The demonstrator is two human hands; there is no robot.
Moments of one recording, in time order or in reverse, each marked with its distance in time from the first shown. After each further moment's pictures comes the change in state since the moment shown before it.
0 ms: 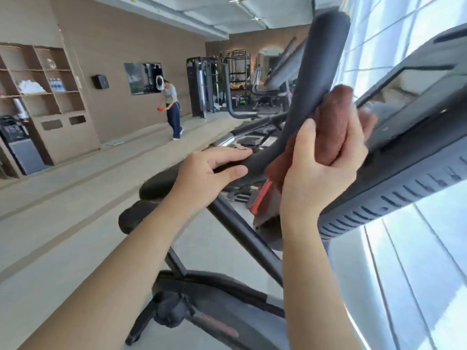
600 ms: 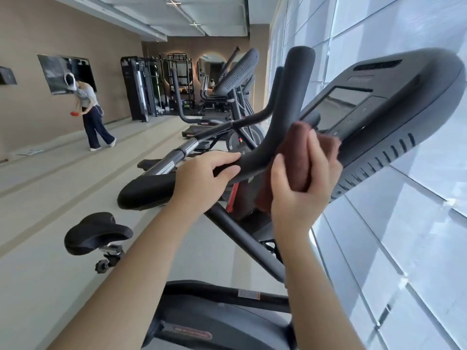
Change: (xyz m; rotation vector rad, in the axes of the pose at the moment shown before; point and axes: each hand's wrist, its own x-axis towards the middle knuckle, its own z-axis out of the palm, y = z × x) left_hand -0.002 -0.002 -0.003 0.155 0.018 0.135; right_hand -0.035 -0.015 -0.028 -0.233 -0.130 -0.219
